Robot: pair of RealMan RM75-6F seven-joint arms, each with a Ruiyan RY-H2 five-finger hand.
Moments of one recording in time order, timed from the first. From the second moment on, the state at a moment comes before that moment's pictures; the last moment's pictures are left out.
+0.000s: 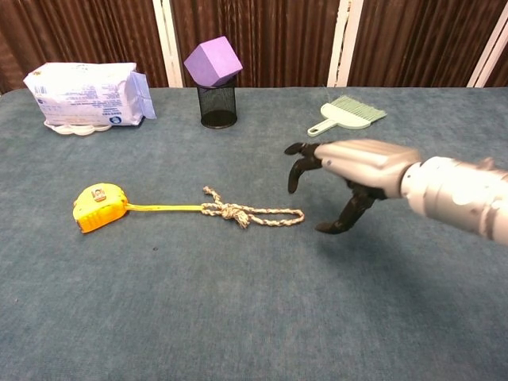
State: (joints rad) left arm 0.11 -1.04 -0.04 -1.66 1.53 1.71 -0.01; right arm 0.70 -1.59 0.17 -1.53 -1.21 0.84 -0.40
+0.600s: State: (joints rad) left arm 0.11 -1.04 -0.05 -1.66 1.51 1.71 -0.01; right arm 0.76 -1.66 0.15 -1.40 -1.15 0.82 -0.39
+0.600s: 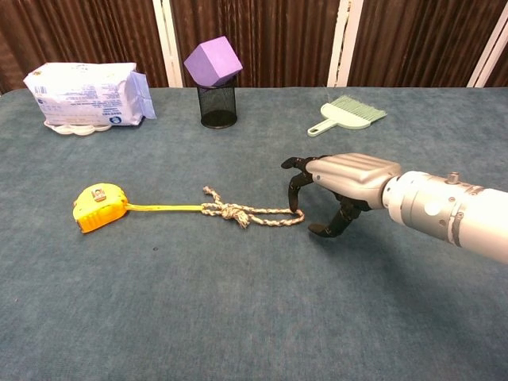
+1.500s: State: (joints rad) left arm 0.12 -1.03 -0.05 -1.66 1.50 1.70 -0.03; right arm 0.81 -1.70 0.15 -1.33 -1.15 0.80 -0.34
